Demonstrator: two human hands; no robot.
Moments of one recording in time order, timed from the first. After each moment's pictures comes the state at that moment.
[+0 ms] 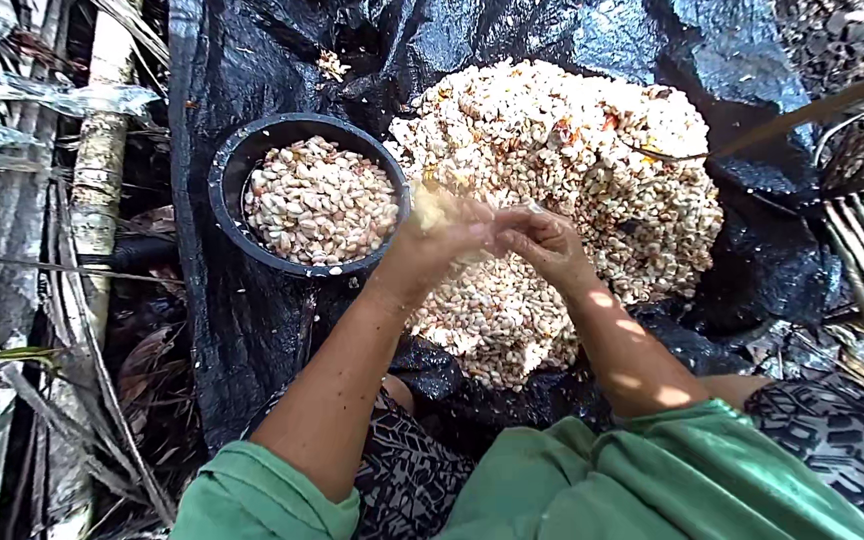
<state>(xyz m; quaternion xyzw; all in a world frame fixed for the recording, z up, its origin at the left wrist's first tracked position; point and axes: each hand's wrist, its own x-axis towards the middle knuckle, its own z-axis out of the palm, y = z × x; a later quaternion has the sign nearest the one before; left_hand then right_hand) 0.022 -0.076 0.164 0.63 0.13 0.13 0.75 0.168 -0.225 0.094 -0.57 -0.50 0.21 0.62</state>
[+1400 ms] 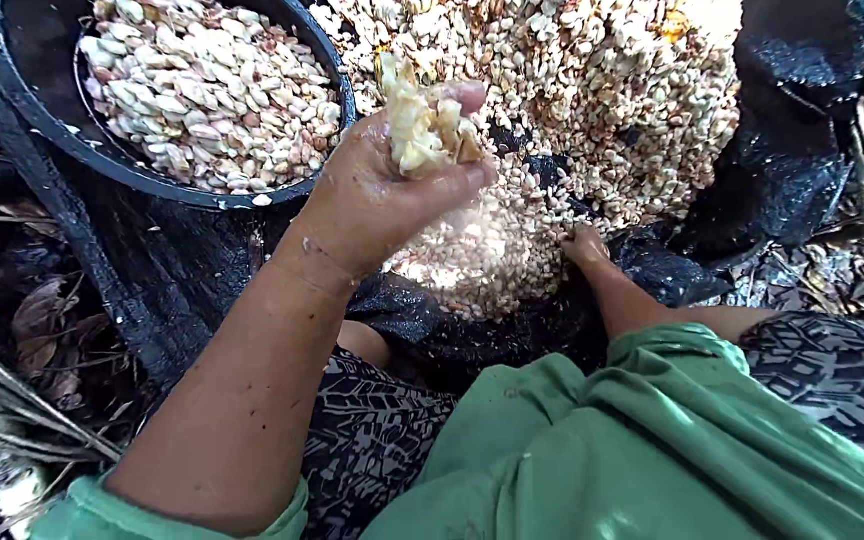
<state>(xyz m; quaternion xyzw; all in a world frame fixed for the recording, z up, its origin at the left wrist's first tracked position) 0.016 -0.085 0.162 0.73 0.10 0.07 0.67 0.188 -0.390 -0.124 -0.93 -0.08 0.35 0.09</state>
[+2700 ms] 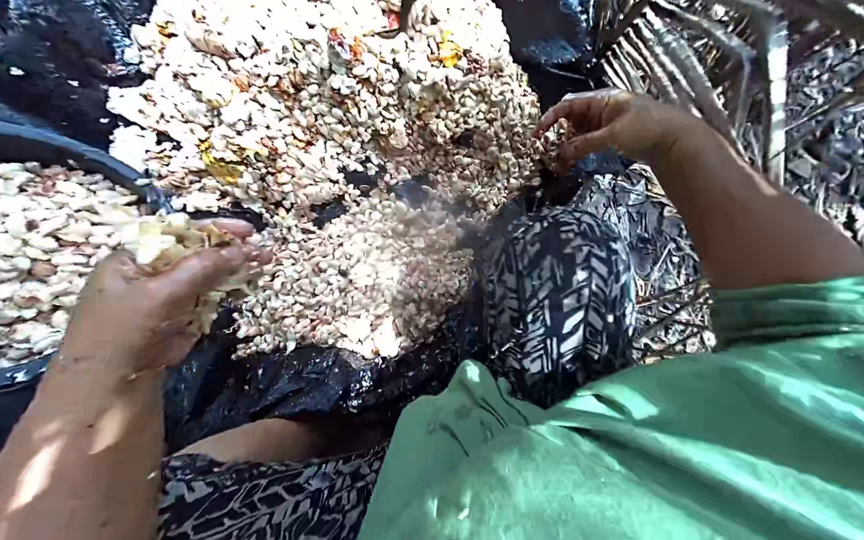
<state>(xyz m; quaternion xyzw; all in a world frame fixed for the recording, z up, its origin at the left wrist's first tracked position) 0.015 -0.077 0.126 0.74 0.18 -0.01 0.65 0.304 -0.526 0.144 -0.79 -0.29 0.35 0.41</state>
